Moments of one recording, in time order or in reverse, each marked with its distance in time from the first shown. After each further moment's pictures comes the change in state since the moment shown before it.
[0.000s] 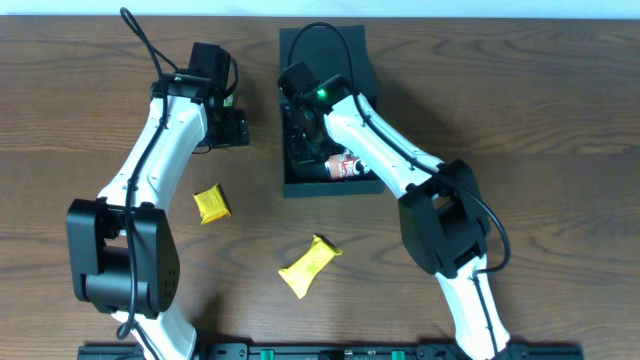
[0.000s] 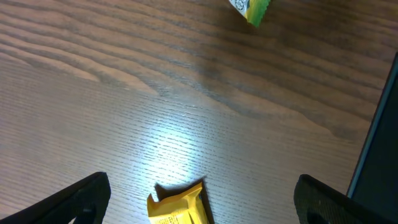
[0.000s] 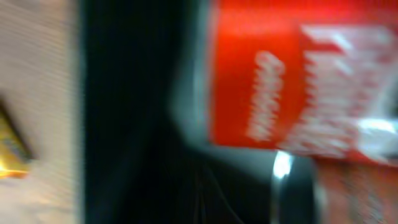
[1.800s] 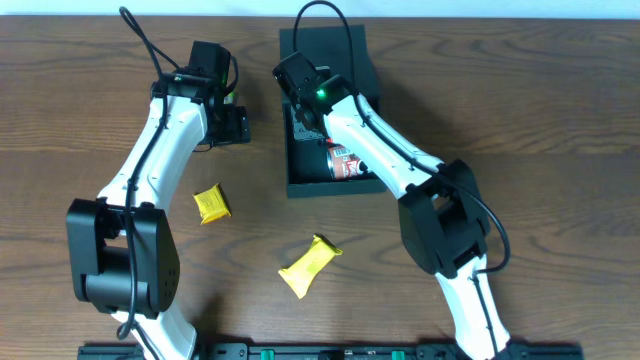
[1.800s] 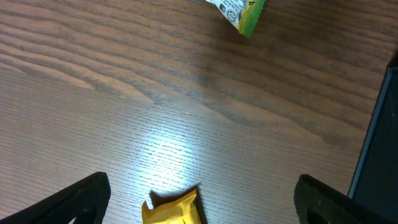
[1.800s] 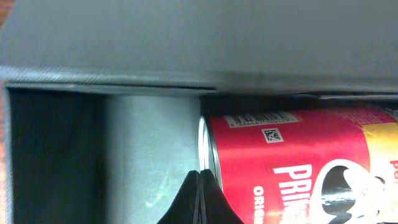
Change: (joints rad) left arm 0.000 0.000 0.000 0.026 0.008 -0.003; right arm 0.000 0.000 0.002 0.166 0.438 0.132
